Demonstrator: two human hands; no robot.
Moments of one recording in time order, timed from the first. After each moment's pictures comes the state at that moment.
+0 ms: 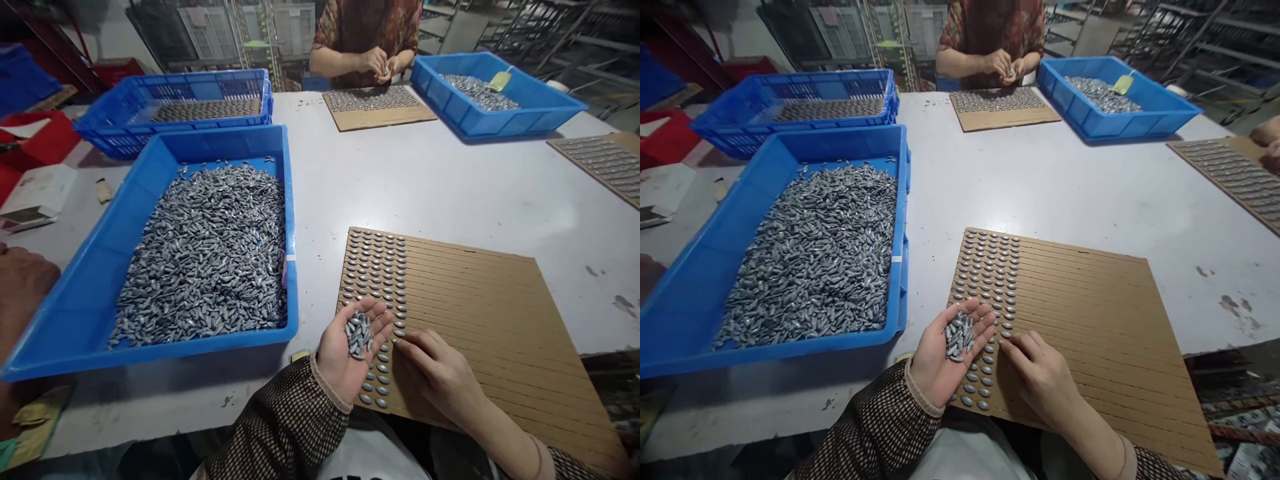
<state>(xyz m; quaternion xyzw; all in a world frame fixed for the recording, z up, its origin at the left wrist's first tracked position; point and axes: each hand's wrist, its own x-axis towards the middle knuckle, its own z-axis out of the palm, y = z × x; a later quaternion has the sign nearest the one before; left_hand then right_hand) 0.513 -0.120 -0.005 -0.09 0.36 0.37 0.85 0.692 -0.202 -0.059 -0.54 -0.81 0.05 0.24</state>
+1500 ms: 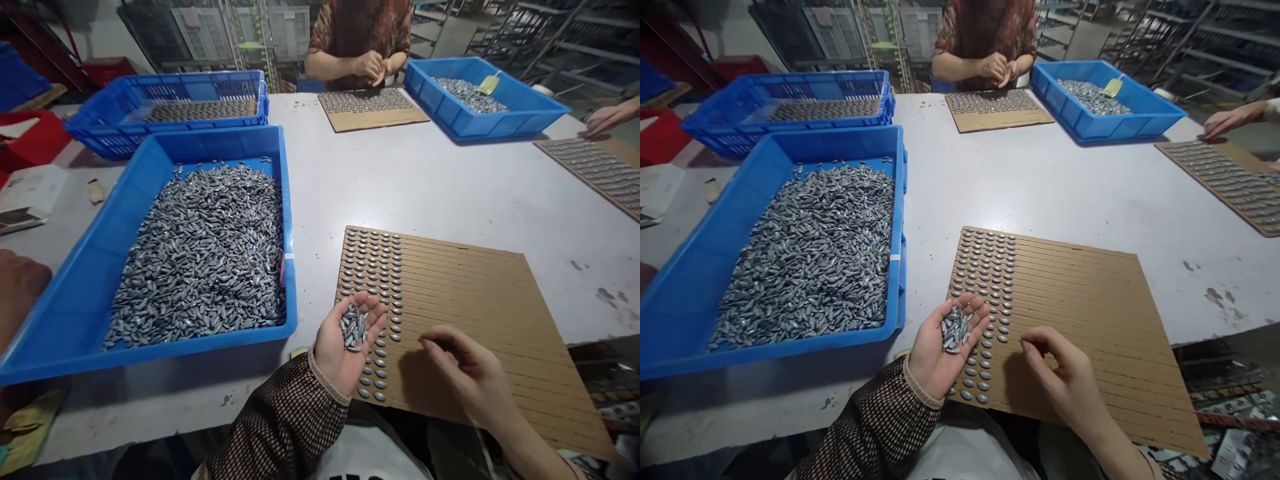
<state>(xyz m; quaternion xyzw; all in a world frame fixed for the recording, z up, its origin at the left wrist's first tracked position) 0.510 -0.119 -0.006 -0.10 0.36 0.38 0.85 0.697 -0.215 -0.030 -0.64 -0.60 0.25 0.41</state>
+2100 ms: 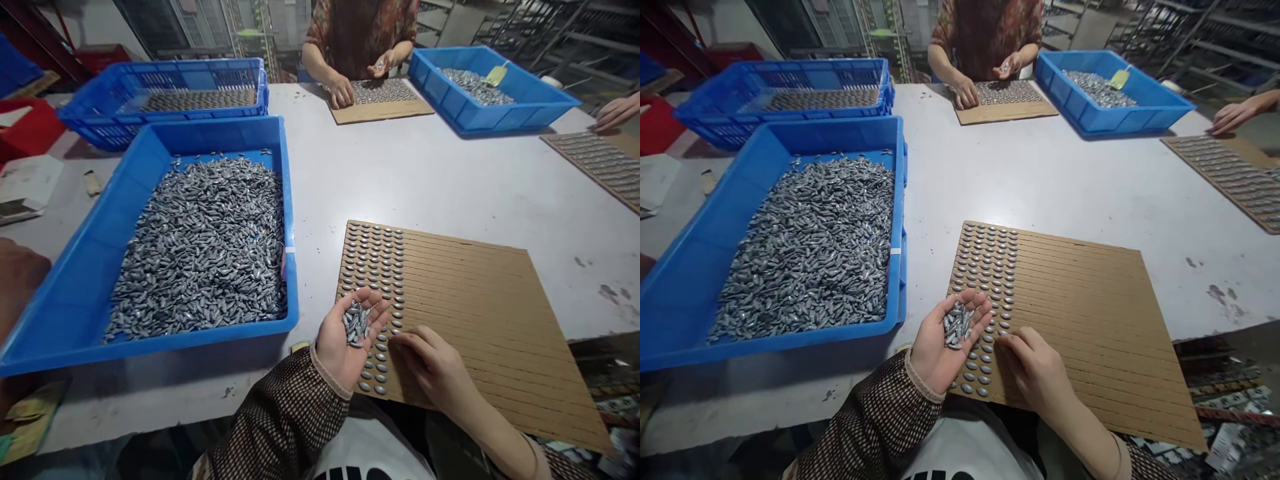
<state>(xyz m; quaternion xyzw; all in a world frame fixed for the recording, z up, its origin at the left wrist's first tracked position) 0.512 -0.121 -0.006 -0.09 0.36 0.38 0.85 0.680 -0.213 -0.059 -0.59 -0.74 0.14 0.29</state>
